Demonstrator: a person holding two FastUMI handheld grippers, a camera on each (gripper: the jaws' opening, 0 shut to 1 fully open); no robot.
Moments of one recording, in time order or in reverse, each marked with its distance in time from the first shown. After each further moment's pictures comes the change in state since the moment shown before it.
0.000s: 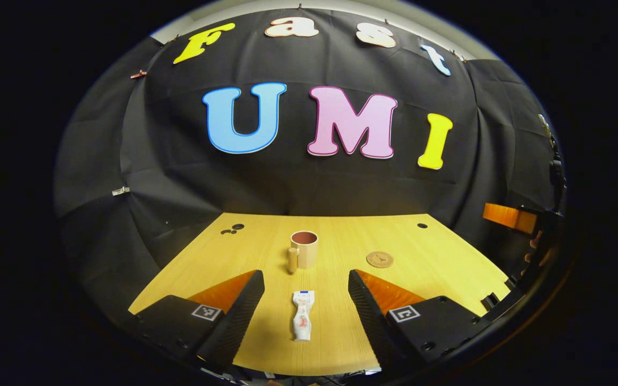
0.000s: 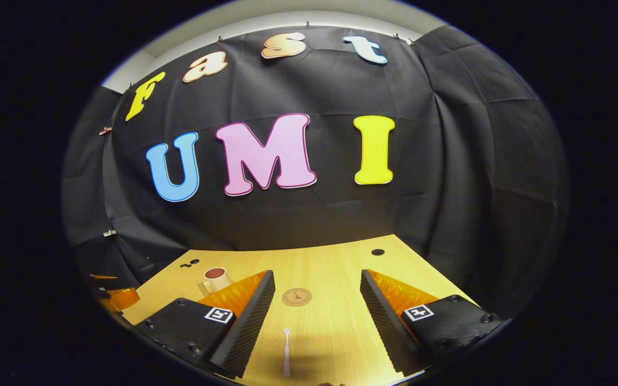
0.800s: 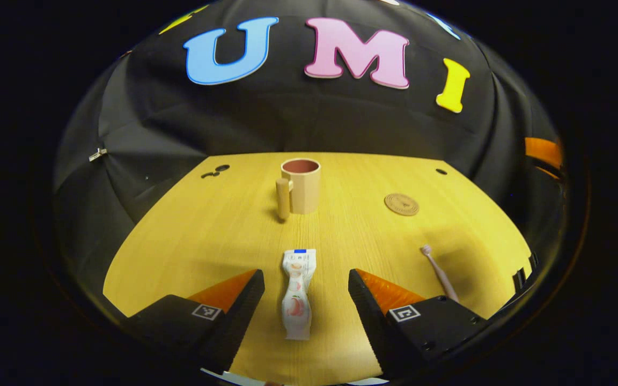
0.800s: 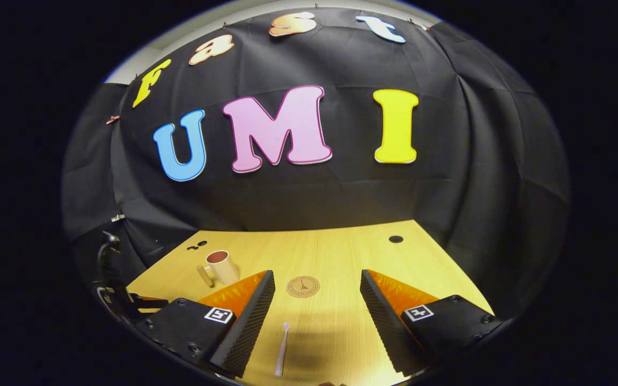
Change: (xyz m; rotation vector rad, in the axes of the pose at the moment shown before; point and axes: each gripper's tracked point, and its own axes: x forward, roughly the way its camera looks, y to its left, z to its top) left arm 0.122 -0.002 -0.133 0.023 0.321 0.019; right arm 0.053 -0.005 -0.042 -0.012 0.147 0.100
